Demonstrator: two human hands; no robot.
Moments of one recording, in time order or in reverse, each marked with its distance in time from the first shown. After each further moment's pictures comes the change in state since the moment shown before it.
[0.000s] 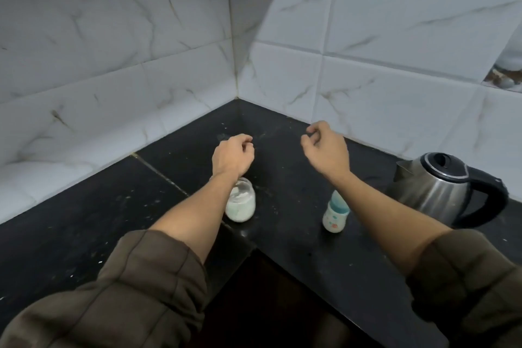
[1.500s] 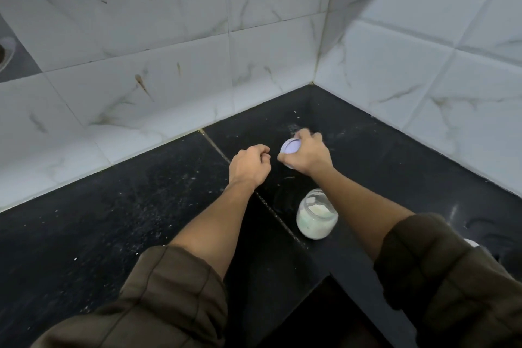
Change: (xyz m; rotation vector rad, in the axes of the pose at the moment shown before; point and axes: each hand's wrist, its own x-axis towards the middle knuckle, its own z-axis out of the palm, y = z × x) left_hand 0.039 -0.169 -0.039 0.046 -0.062 -0.259; right_hand 0.043 -0.109 0.231 -0.237 -0.516 -0.002
